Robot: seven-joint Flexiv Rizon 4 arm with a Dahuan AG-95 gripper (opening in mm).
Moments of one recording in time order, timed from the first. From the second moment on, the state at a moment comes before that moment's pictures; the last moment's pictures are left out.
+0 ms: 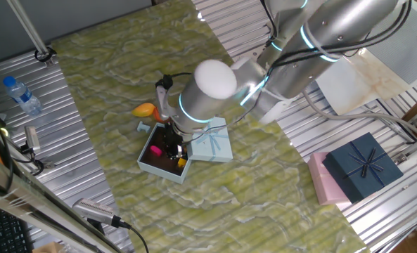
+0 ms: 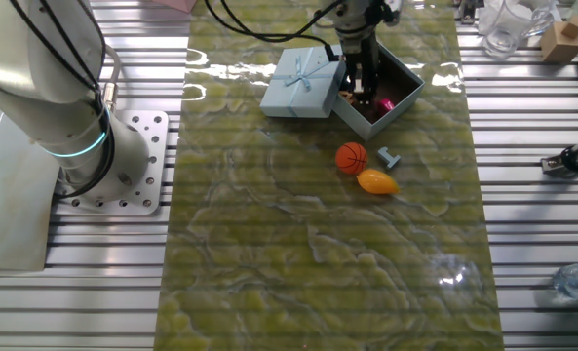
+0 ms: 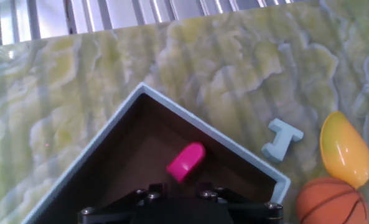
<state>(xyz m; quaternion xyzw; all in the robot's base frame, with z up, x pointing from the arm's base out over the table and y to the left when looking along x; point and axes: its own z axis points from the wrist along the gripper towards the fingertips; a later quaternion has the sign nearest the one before) 0.528 0.127 0.023 0.11 0.98 -0.09 0.17</state>
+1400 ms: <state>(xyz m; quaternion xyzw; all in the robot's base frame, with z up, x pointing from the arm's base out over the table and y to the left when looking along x) 0.524 0.123 0.026 0.08 0.97 -0.10 0.21</state>
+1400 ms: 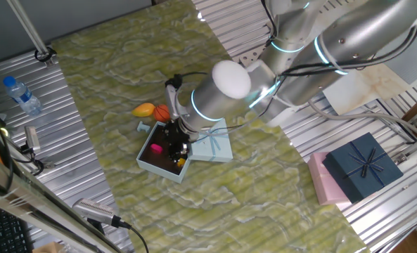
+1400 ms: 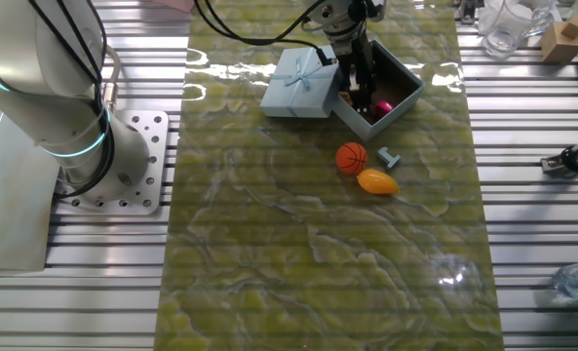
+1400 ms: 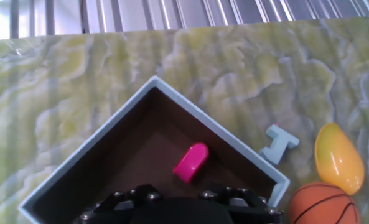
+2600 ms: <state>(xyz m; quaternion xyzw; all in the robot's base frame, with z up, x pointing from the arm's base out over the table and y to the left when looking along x) 0.524 0.124 0.024 0.08 0.96 -0.09 0.24</state>
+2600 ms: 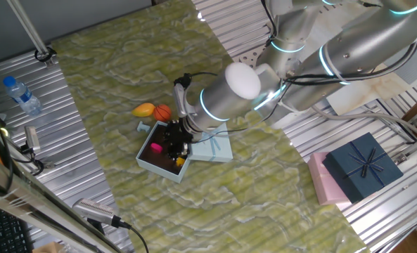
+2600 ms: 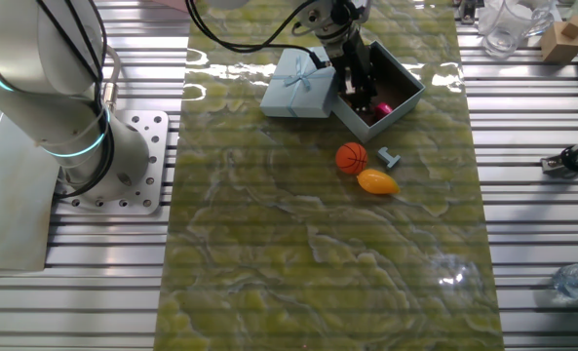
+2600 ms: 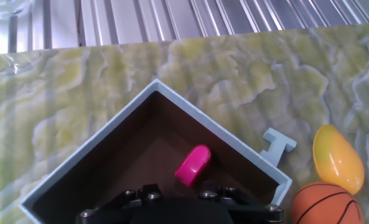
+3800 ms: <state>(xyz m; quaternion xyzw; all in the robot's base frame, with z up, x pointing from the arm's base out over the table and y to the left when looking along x) 0.525 0.123 0.023 0.09 0.96 -0.09 0.25</state>
